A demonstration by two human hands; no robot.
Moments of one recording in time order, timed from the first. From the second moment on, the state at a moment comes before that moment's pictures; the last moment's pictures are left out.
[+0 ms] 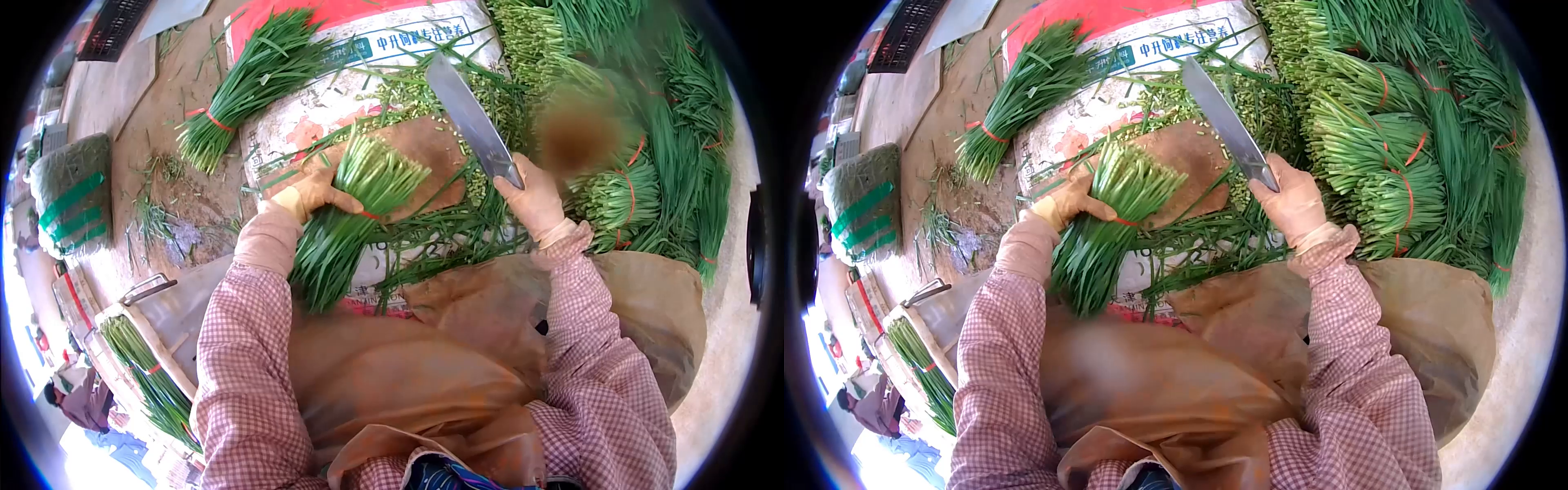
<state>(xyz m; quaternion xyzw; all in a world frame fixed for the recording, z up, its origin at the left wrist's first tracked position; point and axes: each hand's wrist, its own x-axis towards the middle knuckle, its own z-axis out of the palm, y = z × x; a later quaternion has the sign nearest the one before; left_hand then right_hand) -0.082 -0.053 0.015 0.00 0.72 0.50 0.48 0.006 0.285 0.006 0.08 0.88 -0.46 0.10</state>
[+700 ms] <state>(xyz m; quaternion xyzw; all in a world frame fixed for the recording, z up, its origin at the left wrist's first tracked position) -0.082 -0.041 0.011 0.09 0.87 0.19 0.45 0.024 0.237 -0.023 0.14 0.90 -0.36 0.20</state>
